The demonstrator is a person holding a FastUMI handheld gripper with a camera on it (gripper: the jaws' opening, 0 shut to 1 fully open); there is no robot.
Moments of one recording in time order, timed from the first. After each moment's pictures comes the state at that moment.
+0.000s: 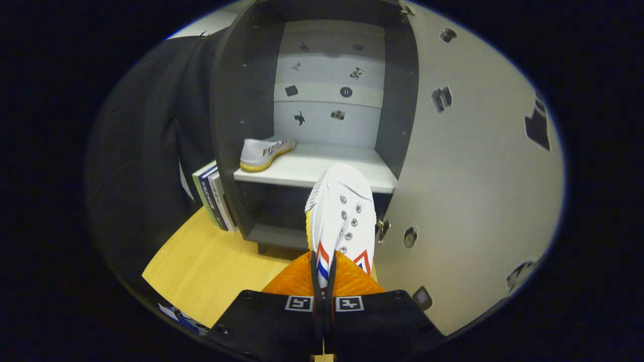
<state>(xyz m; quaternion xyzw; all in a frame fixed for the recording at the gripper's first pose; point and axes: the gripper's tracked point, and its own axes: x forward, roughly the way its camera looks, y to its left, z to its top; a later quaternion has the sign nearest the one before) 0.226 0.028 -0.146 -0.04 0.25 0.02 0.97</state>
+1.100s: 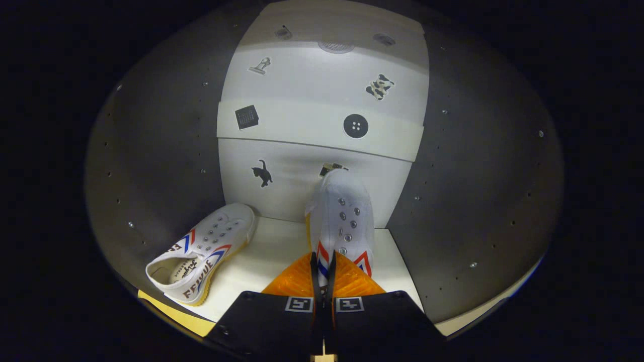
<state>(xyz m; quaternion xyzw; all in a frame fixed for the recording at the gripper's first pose) 0.508 0.031 -0.114 -0.06 0.24 -0.02 0.97</state>
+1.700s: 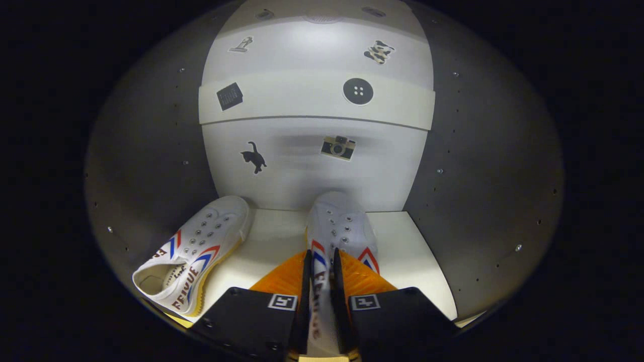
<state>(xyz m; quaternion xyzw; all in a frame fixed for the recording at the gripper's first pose) 0.519 0.041 -0.144 0.00 0.27 -0.01 0.96</state>
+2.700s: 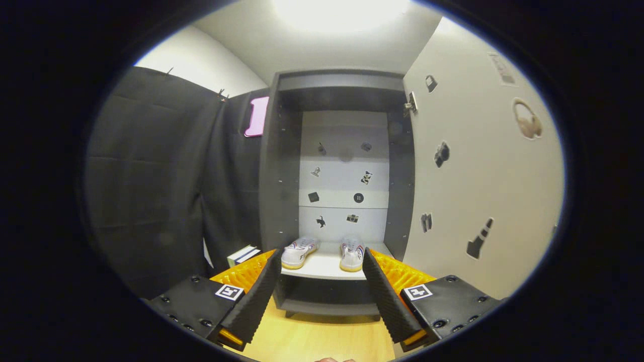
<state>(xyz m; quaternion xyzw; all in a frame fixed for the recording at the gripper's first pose) 0.132 0.074 0.004 -0.01 0.01 0.06 1.00</state>
